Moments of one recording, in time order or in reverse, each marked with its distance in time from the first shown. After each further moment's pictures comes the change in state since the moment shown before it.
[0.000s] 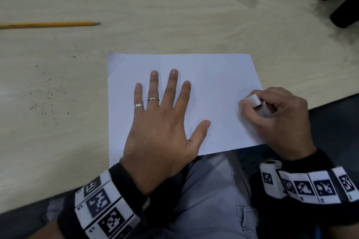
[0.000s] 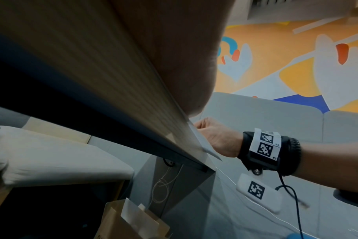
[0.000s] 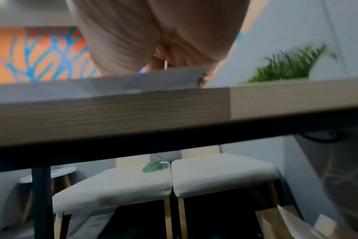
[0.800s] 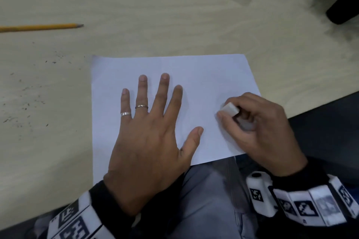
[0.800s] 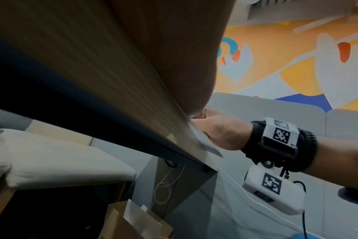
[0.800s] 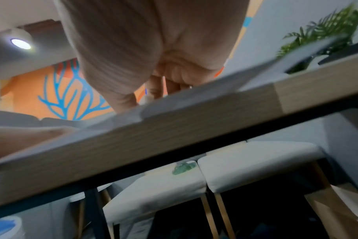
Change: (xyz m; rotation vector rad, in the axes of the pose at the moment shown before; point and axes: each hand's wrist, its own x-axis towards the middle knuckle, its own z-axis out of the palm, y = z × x) left_hand -0.002 0.002 0.000 0.037 0.030 0.003; right_hand -0.004 -0.018 0.009 0.052 -0.171 -0.071
